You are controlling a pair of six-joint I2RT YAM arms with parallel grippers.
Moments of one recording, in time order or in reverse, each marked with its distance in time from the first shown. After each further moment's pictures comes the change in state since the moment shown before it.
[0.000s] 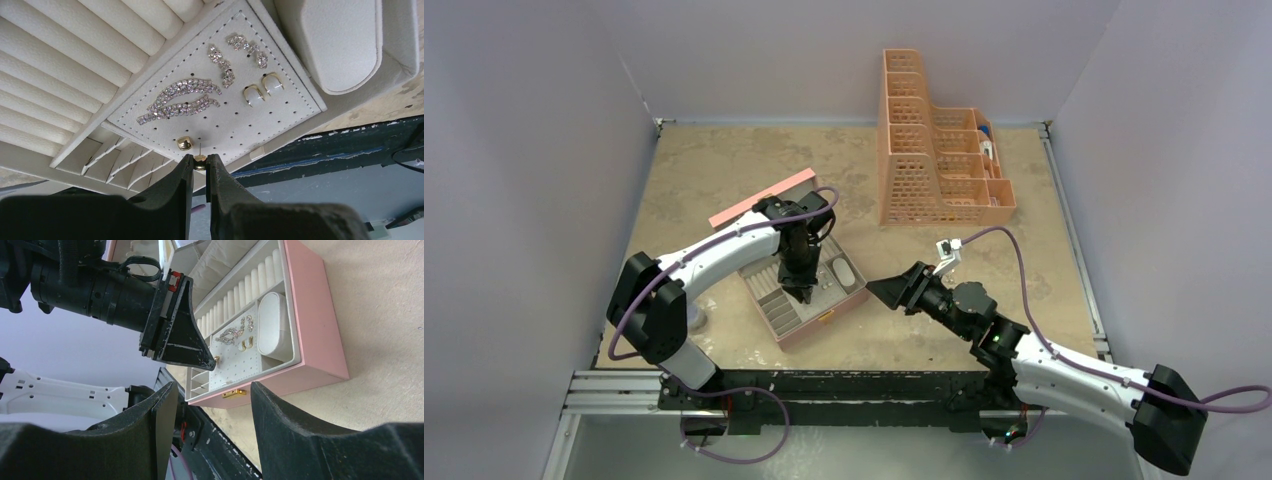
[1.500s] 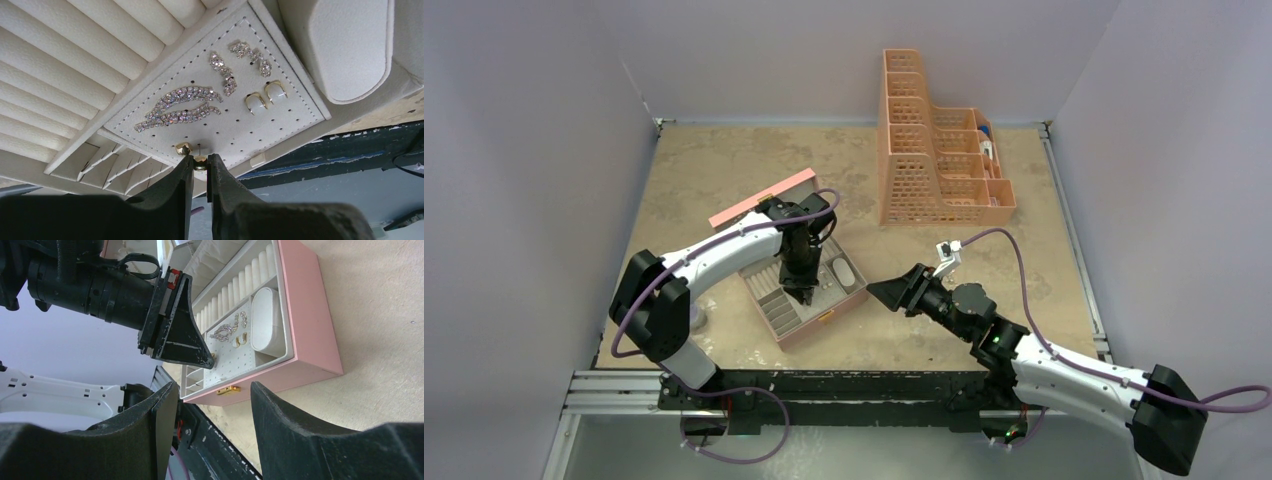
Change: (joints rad) left arm -0.002 0.015 -0.014 0.023 -0.005 -0.011; right arm 0.000 -0.003 -0.016 -0.001 0.001 0.000
